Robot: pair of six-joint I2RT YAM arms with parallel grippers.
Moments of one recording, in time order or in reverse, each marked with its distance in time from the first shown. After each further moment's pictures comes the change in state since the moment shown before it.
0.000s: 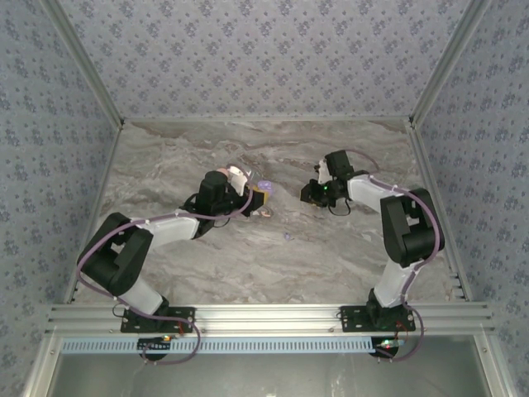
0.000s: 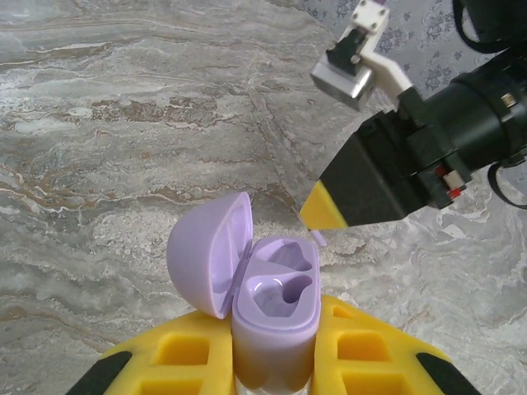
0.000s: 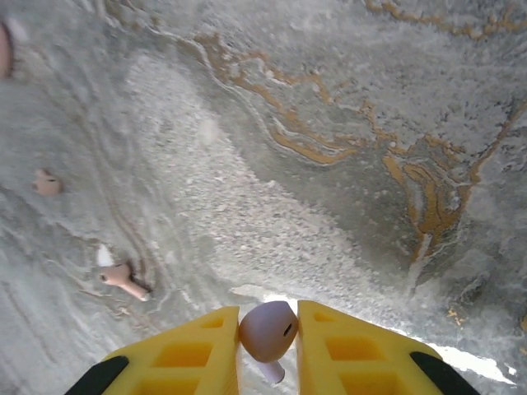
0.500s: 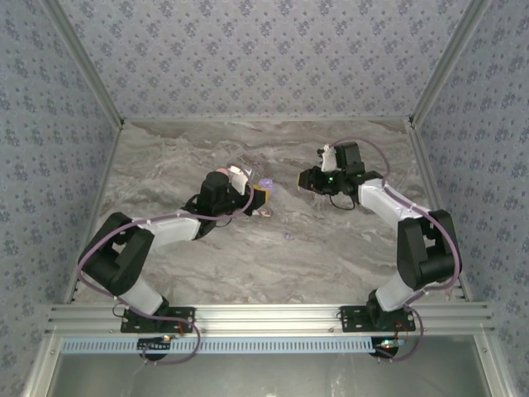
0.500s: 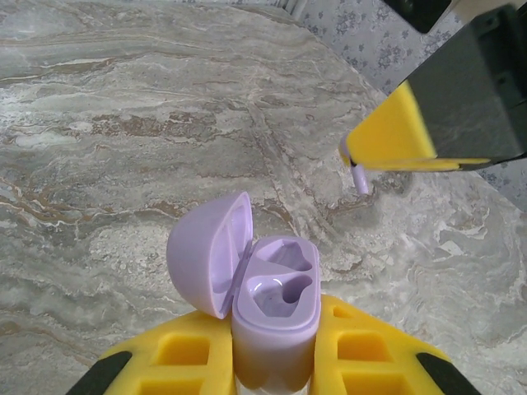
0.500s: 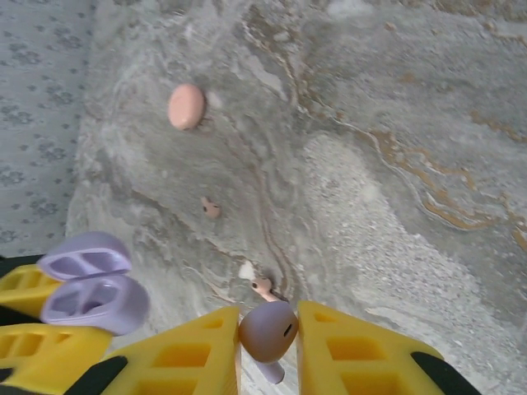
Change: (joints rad) left arm -0.015 0.005 0.000 0.040 -0.027 -0.033; right arm -0.001 -0.194 -0.029 0.129 -0.112 0.048
